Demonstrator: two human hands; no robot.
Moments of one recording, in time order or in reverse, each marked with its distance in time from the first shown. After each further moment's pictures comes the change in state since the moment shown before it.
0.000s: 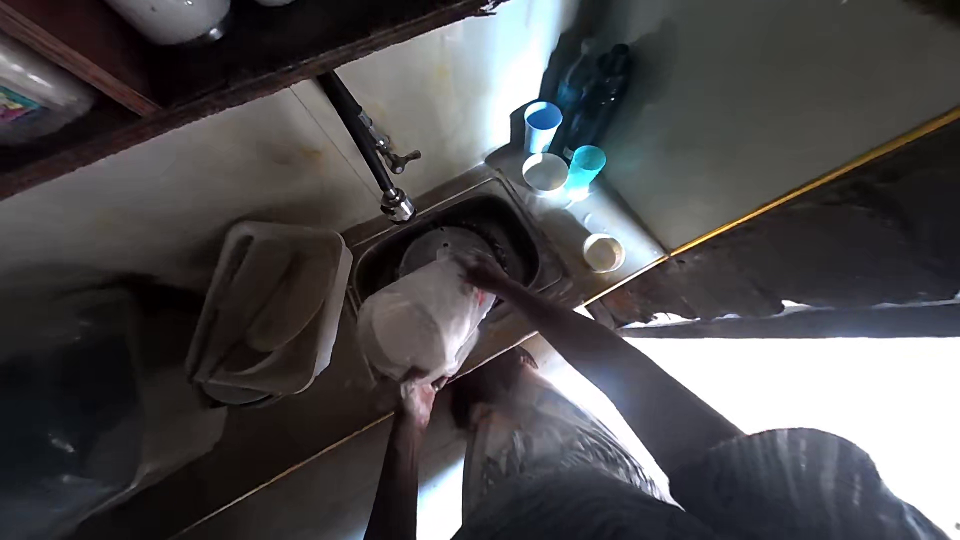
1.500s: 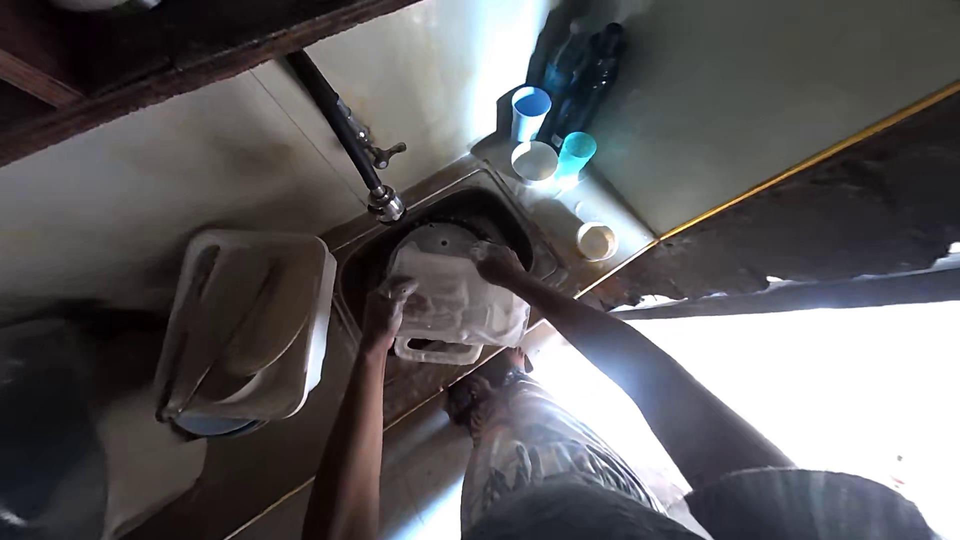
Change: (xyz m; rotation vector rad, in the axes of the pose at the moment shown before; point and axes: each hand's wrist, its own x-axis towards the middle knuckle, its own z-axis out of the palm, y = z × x) left_hand 0.099 0.104 0.043 0.732 -0.274 0.403; right_hand -0.007 0.001 -0.020 0.087 0.019 0.471
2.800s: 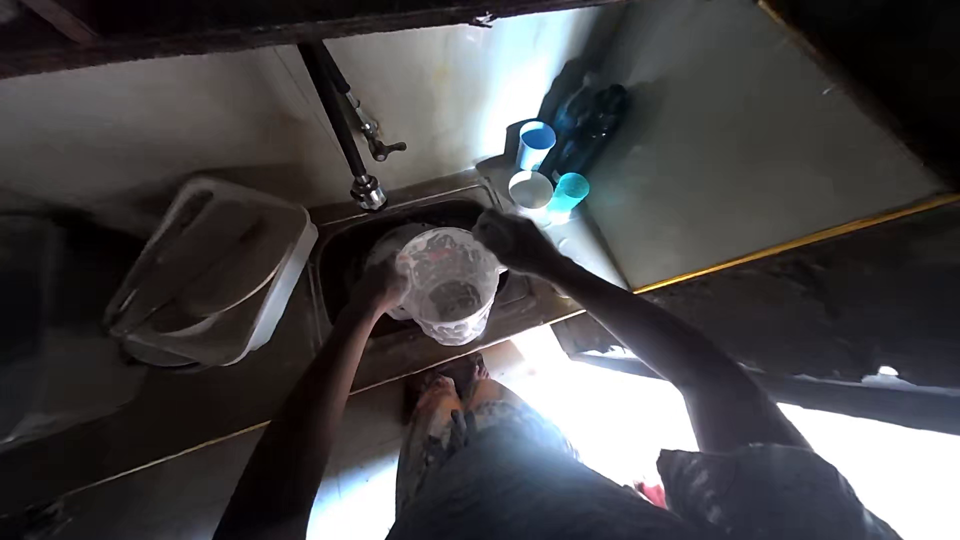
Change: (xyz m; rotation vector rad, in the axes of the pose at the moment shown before) left_hand -0.001 0.070 0.056 0.714 -0.108 -0.279; right_hand -0.042 0.024 -0.139 -0.153 0.115 -0.699
